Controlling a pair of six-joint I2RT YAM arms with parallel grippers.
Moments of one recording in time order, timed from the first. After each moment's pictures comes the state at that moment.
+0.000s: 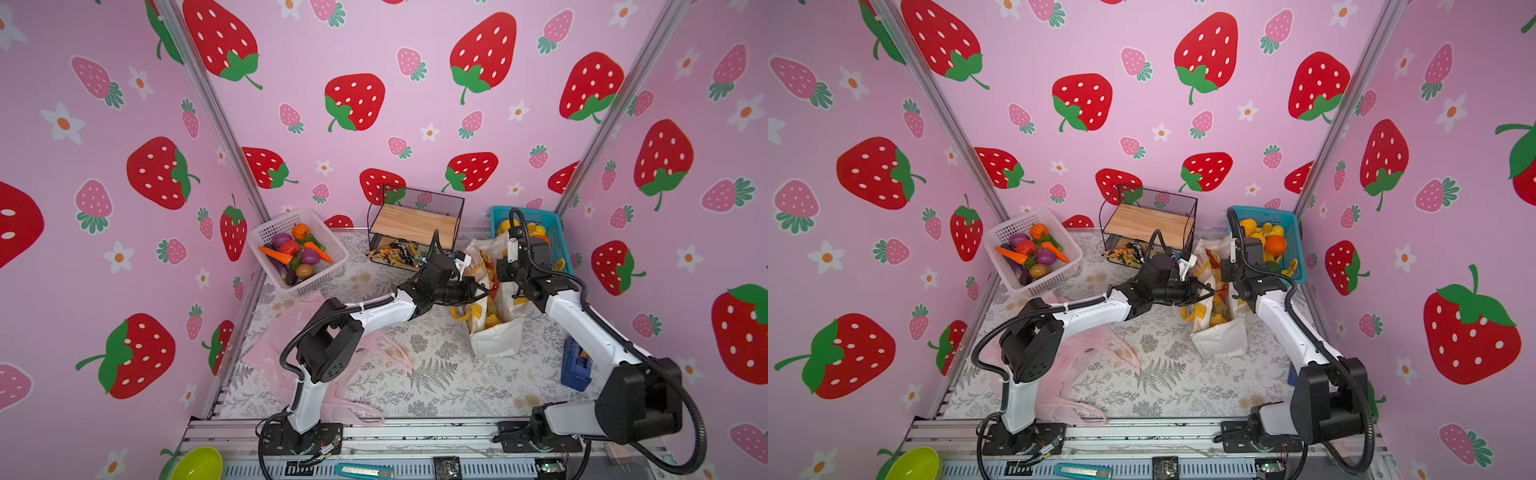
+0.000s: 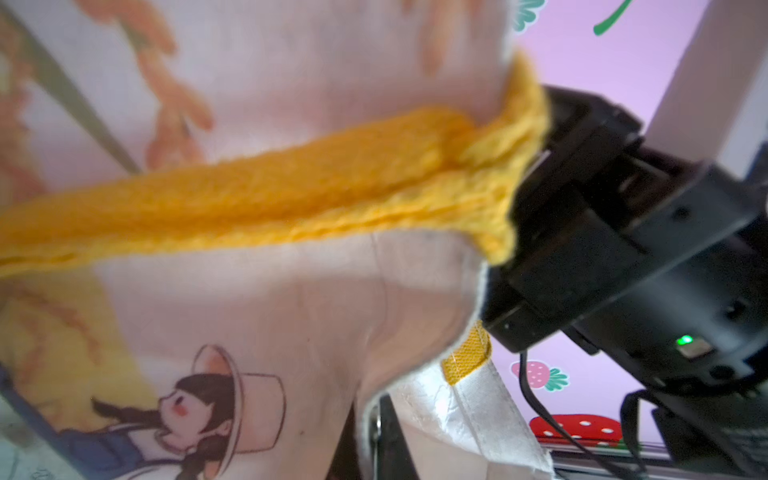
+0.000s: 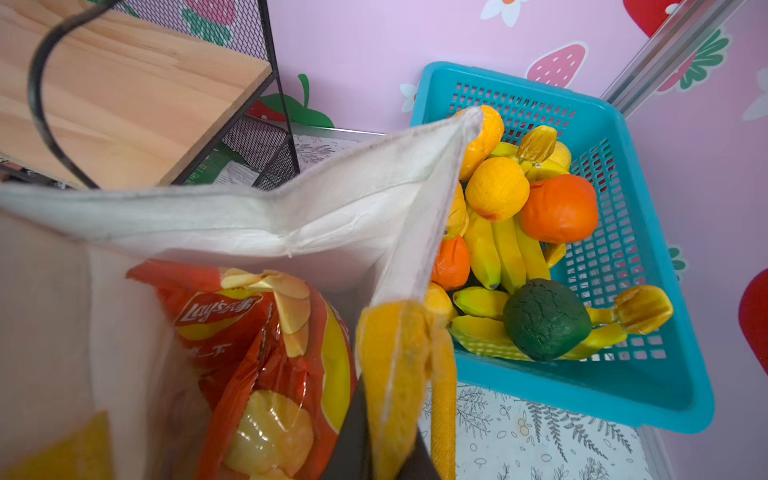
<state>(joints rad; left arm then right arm) -0.84 2.04 1.50 0.19 0.54 -0.95 0.28 1.41 1.10 -0.27 0.17 -0.03</state>
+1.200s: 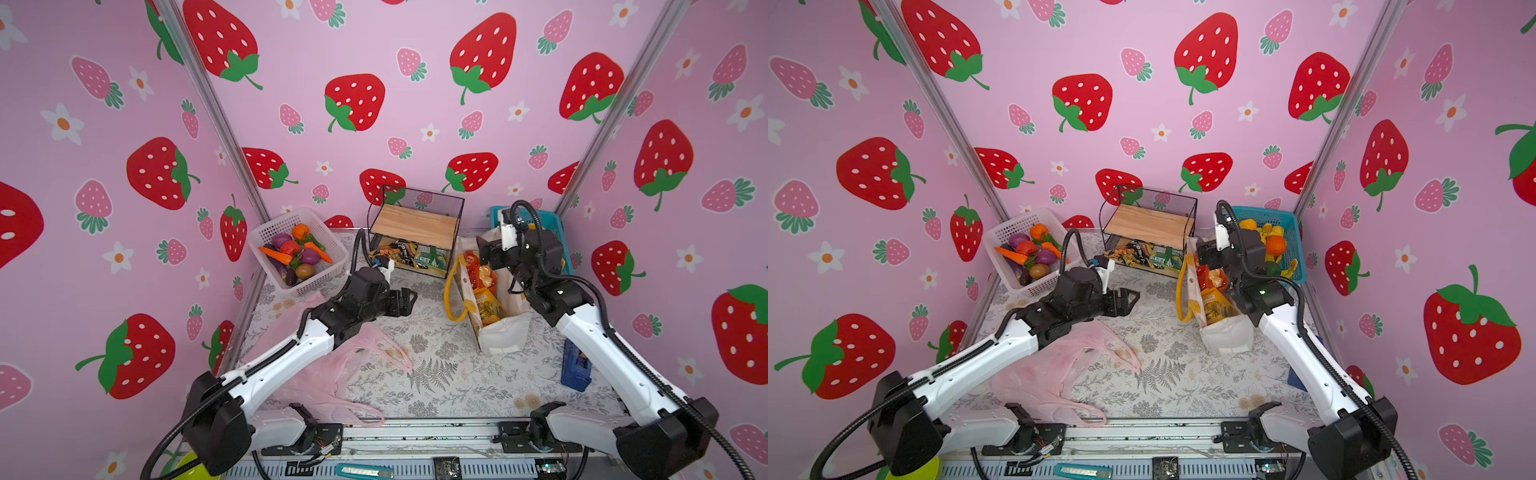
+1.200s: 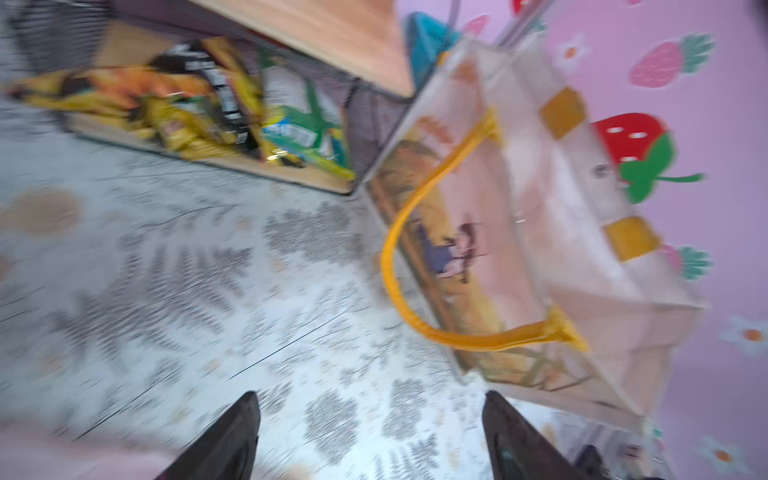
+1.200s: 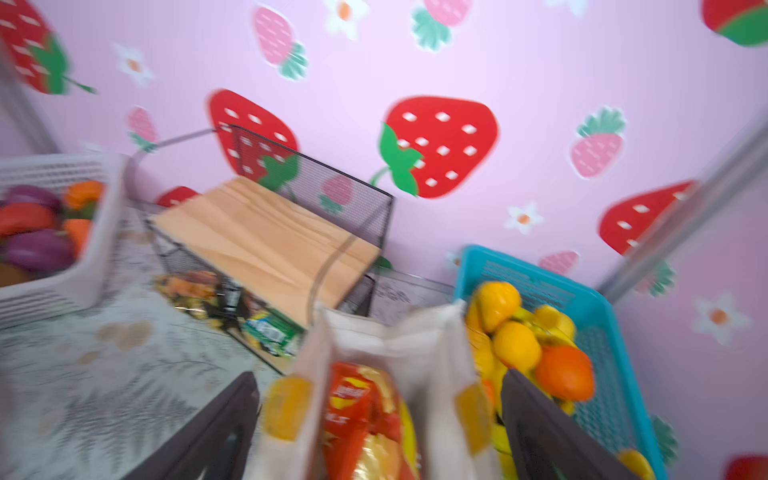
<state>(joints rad) -0.66 1.19 0.93 -0.37 0.00 -0.51 0.56 1.20 1.17 -0.16 0.18 -0.12</state>
